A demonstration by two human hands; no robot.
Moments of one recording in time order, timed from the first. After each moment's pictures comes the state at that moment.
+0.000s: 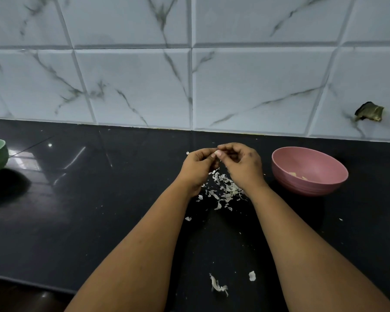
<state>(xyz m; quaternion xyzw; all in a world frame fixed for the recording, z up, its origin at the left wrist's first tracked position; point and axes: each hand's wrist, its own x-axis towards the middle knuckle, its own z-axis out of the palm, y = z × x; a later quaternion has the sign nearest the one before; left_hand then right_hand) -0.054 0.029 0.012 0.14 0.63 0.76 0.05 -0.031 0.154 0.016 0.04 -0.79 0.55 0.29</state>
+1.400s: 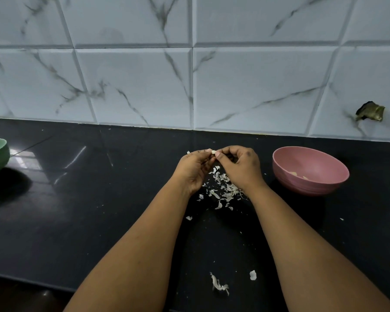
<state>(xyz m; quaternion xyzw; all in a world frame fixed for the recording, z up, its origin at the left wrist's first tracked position) -0.049 0.021 0.028 0.00 0.43 0.89 0.13 -0.023 0.148 0.021 0.05 -0.81 0.50 0.30</state>
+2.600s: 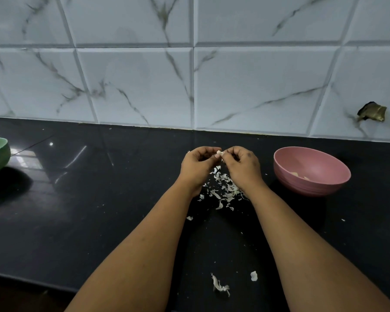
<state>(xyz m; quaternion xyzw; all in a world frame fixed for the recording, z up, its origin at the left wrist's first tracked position) -0.052 0.026 0.009 0.13 0.63 0.76 0.00 -0.027 0.148 0.018 -0.02 -0.82 0.51 0.26</state>
